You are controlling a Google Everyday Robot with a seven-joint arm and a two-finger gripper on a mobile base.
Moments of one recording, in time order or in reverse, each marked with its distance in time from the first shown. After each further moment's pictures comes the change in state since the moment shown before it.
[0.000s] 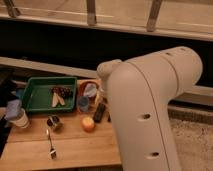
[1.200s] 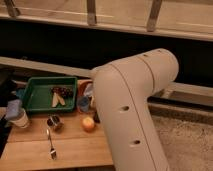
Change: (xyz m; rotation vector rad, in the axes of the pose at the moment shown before) arm -0.020 0.014 0.042 0.022 0.013 -0.002
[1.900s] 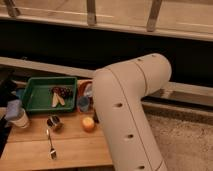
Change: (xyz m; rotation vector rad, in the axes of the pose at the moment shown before) arm -0.003 -0.007 0.028 0.006 0.055 0.033
